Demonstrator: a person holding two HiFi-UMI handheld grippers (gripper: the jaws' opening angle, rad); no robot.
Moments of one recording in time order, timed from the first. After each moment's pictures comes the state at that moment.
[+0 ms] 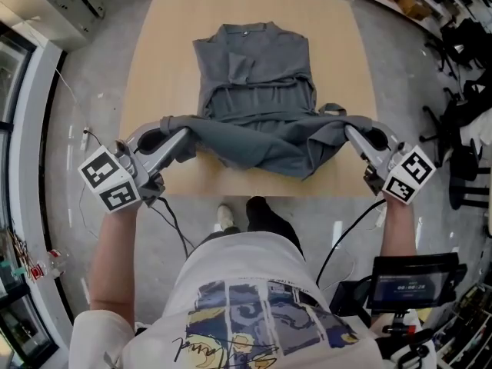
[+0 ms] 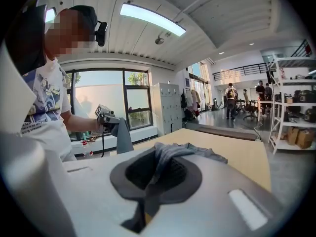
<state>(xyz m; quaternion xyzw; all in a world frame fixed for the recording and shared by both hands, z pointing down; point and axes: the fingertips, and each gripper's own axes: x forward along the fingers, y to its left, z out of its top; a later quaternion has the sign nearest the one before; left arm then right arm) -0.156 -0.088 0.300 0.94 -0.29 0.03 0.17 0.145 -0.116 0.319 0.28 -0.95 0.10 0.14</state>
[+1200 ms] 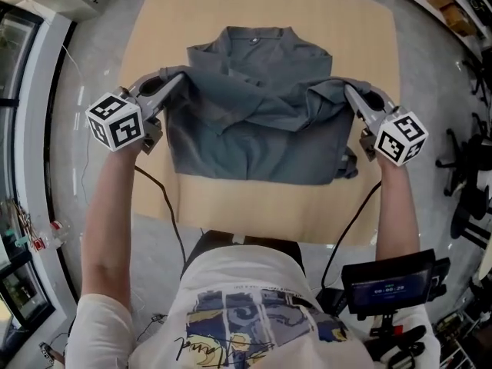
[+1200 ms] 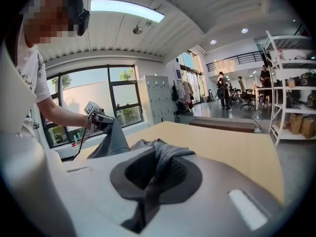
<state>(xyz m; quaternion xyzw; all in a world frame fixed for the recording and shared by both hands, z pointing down) -0.183 -0.342 0.403 0.88 -0.40 0.10 0.21 0.155 -0.392 0.427 0.28 -0.94 0.14 0.15</state>
